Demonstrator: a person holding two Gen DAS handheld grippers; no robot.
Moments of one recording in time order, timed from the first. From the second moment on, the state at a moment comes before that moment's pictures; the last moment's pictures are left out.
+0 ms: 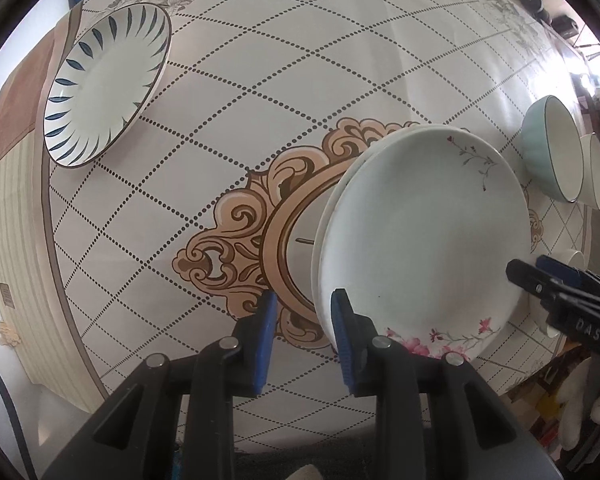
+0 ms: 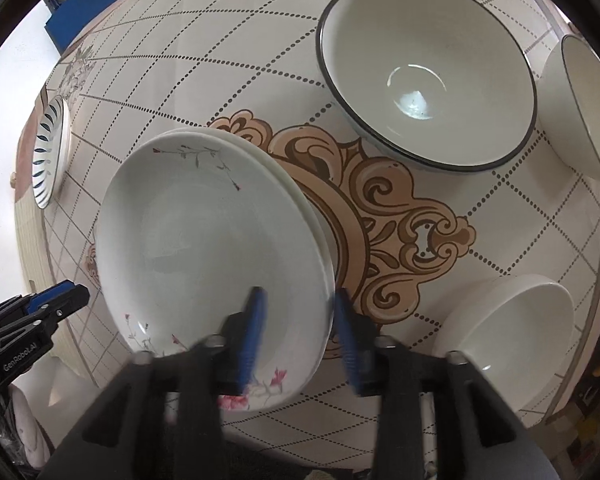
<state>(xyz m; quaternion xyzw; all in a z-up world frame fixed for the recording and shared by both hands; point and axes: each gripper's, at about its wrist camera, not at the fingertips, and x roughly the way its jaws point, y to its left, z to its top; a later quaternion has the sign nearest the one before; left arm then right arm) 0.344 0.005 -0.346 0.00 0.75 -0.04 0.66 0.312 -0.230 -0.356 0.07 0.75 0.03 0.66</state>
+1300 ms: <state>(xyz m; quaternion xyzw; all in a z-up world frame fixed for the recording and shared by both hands) 0.473 0.308 -0.409 -0.20 0.70 0.02 0.69 0.565 0.085 -0.415 0.14 0.74 0.23 0.62</state>
